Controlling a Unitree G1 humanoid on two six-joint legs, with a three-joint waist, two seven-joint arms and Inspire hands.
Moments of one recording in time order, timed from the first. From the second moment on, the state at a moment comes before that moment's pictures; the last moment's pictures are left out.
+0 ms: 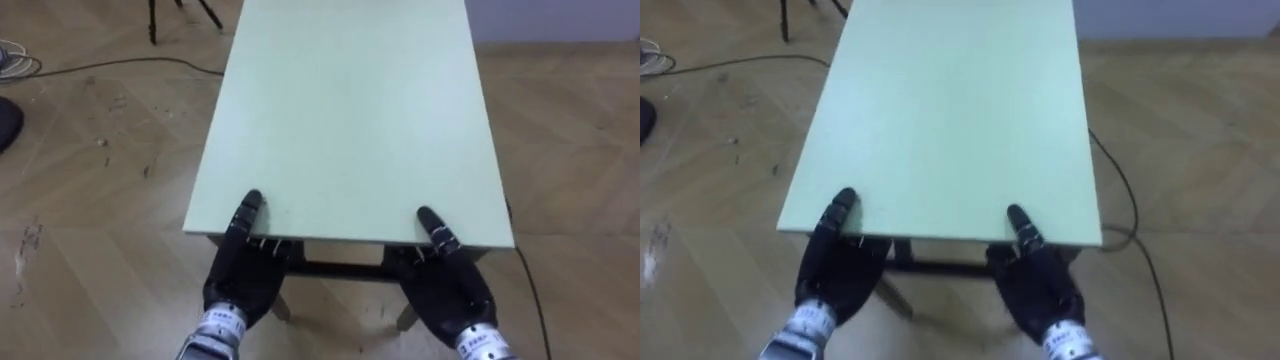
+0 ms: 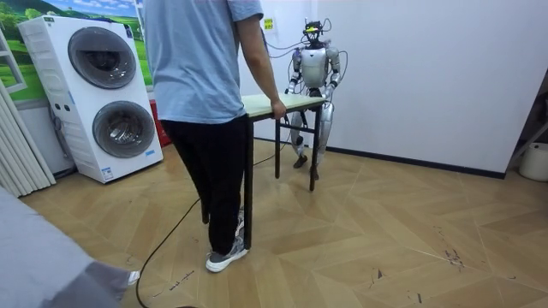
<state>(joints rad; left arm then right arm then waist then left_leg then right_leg) 0.21 0.14 -0.27 0.12 -1.29 -0.03 -0.11 0.33 -0.23 0.19 0.08 1.42 0.07 0.28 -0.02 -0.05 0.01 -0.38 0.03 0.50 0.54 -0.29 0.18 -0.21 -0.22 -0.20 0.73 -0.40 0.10</state>
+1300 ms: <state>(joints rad) 0.21 0.10 -0.25 0.16 -1.30 0.03 -0.17 0.23 -0.22 0.18 0.16 1.37 -0.01 0.25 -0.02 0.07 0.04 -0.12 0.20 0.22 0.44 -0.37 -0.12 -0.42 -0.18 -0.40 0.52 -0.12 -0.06</state>
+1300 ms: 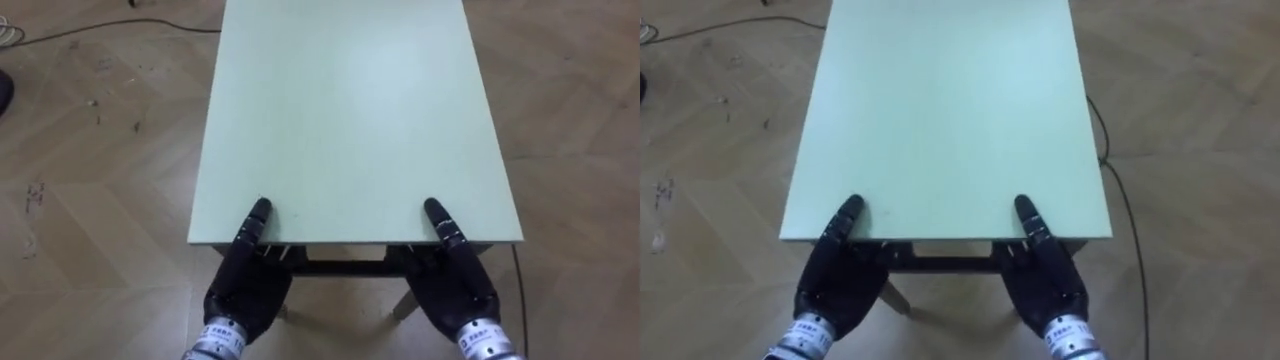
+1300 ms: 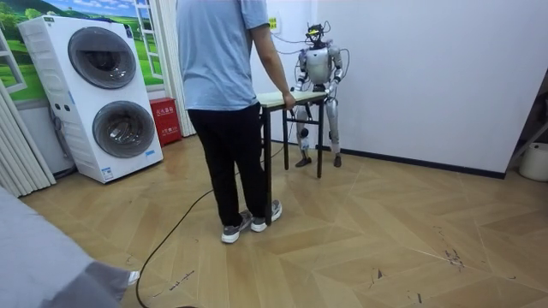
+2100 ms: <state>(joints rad) 0.23 0.15 -0.29 0.21 -1.29 0.03 -0.14 0.34 -0.22 0.20 0.18 1.41 0.02 0.25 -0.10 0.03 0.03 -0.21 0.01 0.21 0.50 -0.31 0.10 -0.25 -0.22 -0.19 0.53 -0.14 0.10</state>
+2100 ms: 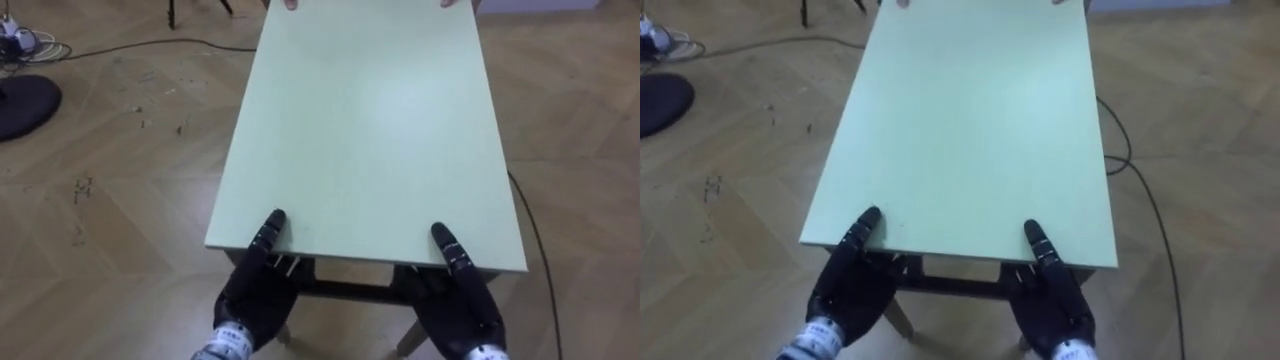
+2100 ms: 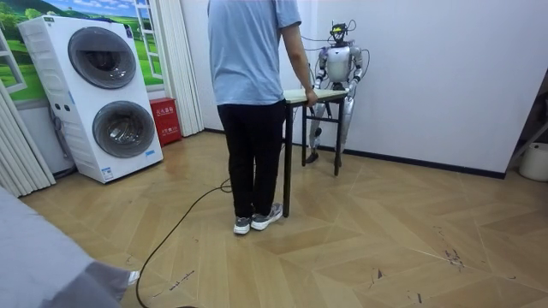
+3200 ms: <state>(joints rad) 0.27 0.16 -0.27 0.14 -1.22 -0.02 -0.14 0.33 -0.25 0.28 0.14 1.45 -0.05 0.25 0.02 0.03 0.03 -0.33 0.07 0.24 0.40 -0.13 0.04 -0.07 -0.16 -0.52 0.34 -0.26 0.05</state>
